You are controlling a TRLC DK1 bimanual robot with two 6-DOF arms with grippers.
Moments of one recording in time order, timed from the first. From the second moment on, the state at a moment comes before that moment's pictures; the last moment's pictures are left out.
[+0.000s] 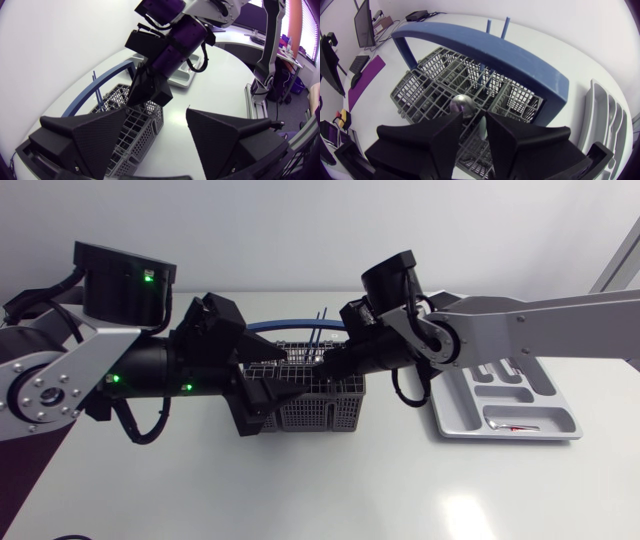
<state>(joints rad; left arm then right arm) -0.55 1.27 0.83 -0.12 0.43 0.37 0.58 1.70 1.09 -0.14 -0.09 0.08</state>
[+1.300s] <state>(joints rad) -0.55 1.34 0.83 -0.08 0.43 0.37 0.58 1.65 1.00 -0.09 -0.01 0.08</state>
